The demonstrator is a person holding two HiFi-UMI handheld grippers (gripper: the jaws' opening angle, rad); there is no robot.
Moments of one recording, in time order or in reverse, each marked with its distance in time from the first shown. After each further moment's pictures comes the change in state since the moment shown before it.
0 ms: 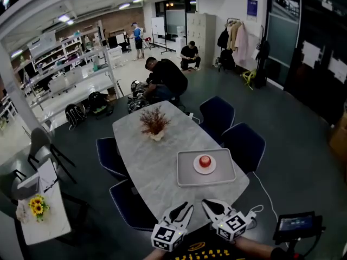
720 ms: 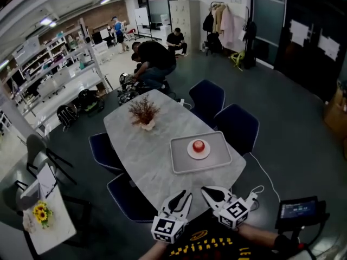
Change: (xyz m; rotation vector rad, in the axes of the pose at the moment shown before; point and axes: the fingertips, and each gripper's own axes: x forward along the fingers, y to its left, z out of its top) left arm 0.003 -0.012 0.005 0.017 -0.008 -0.021; right arm -0.016 -0.005 -0.001 0.003 -0.003 -0.028
